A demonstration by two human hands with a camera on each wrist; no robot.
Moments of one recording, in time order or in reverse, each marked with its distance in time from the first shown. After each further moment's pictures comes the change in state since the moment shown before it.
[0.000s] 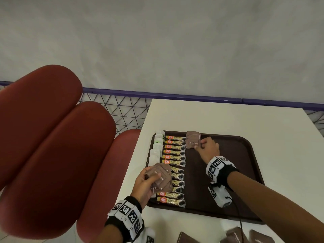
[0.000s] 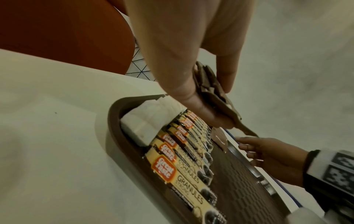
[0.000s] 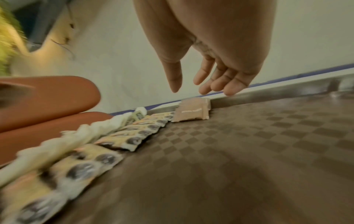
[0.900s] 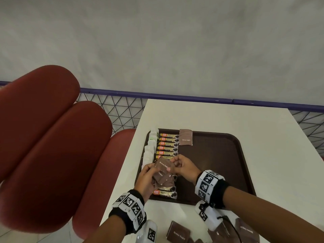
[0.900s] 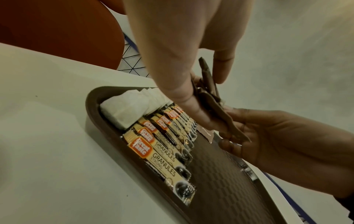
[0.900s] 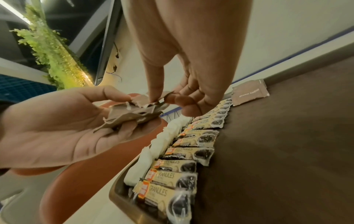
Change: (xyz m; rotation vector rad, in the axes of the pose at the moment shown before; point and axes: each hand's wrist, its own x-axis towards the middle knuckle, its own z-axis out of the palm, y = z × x) left_hand -0.017 -0.005 0.032 -0.053 0.002 -0.021; right_hand -0.096 -0.022 0.005 0.536 -0.600 -0.106
